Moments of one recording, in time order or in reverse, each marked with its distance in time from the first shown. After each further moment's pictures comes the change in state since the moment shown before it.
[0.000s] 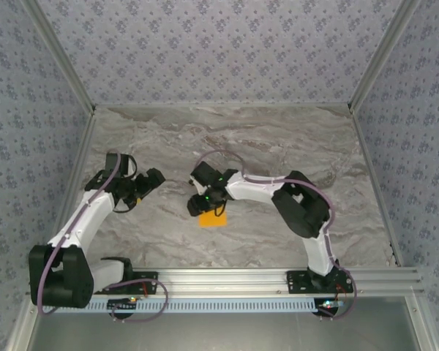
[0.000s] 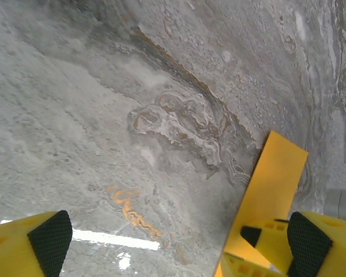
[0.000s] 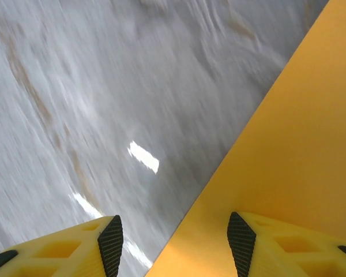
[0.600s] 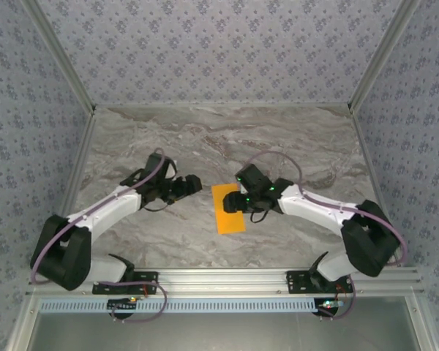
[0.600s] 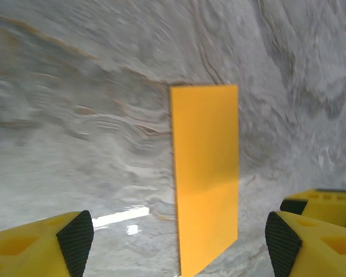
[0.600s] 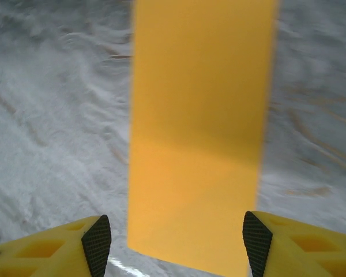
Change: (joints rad) left arm -0.409 0.167 0.001 0.302 0.086 -0.083; right arm -0.139 -0.550 -0.448 0.029 0.118 0.298
